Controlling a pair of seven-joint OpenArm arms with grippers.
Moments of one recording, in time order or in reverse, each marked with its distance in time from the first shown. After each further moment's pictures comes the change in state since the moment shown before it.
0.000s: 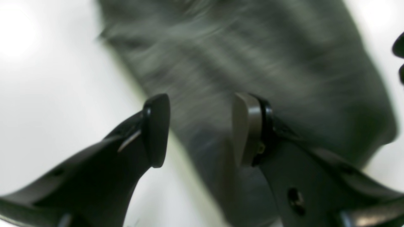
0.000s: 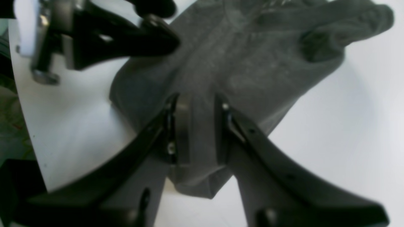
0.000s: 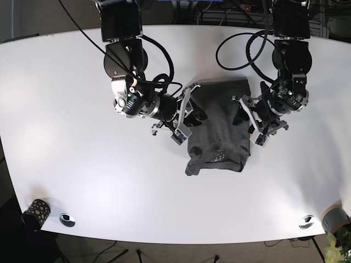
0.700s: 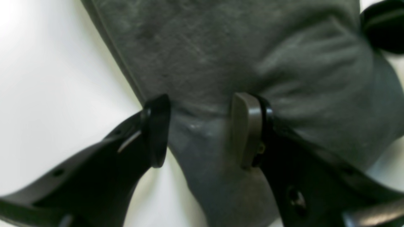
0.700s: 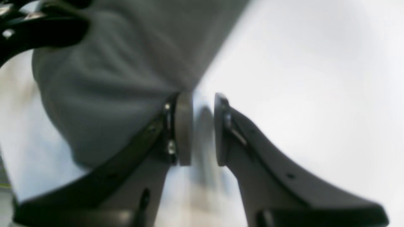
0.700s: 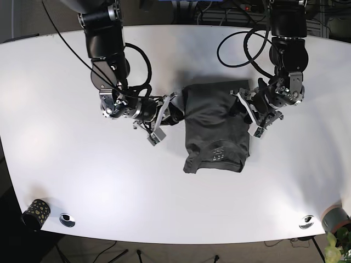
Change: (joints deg) left arm 0.6 -0.1 0.7 -6.8 -1.2 -0.3 -1.8; right arm 5.1 9.6 0.3 -20.1 6.9 -0.6 10.8
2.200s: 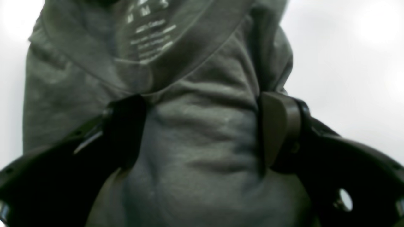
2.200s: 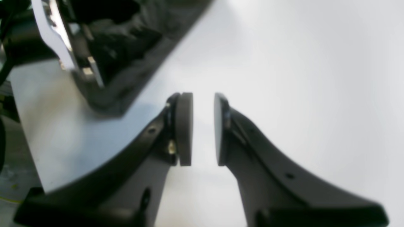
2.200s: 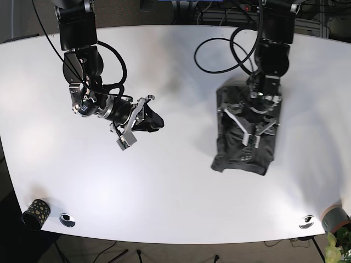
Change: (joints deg) left arm -1.0 2.5 7.4 -8.2 12.4 24.2 -19.2; right arm -4.3 9.9 0.9 12.6 14.7 -3.5 -2.0
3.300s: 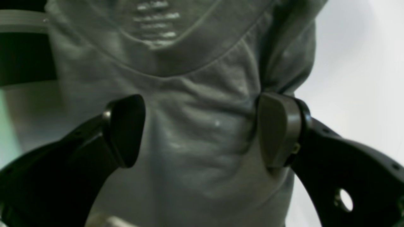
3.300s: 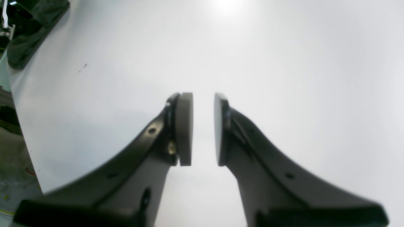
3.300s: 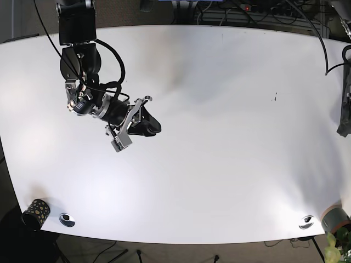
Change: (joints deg) left arm -10.1 -36.5 -25.0 -31.8 0.5 -32.3 6.9; right arm -2.0 -0.3 2.8 6.0 -0.6 -0.2 0.0
